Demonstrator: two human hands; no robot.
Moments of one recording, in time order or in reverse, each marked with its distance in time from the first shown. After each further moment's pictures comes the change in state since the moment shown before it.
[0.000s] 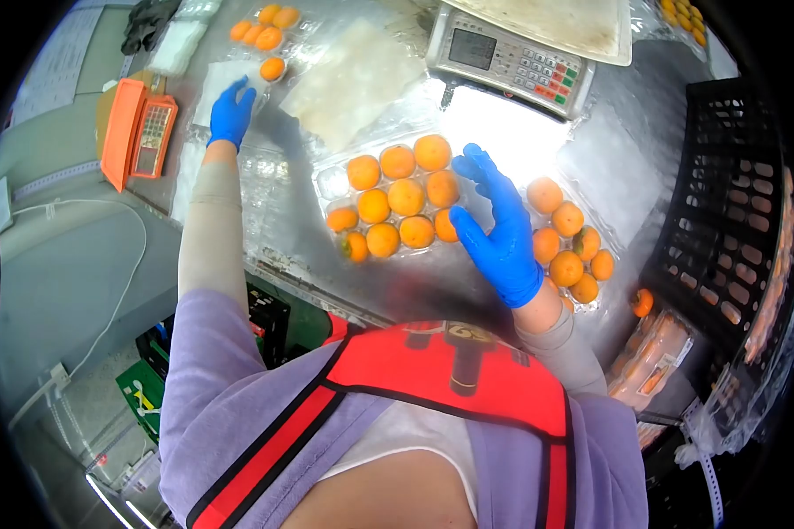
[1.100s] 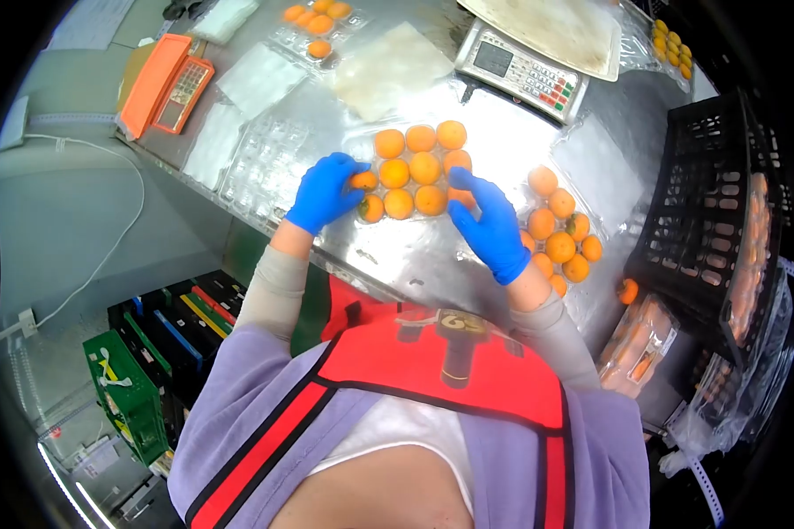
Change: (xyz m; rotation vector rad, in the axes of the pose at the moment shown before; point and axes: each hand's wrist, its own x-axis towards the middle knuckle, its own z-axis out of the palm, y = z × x) left_hand -0.240 0.119 -0.027 -0.063 -0.268 0.416; right_hand -0.037 0.022 0.018 -0.266 -0.092 -0.092
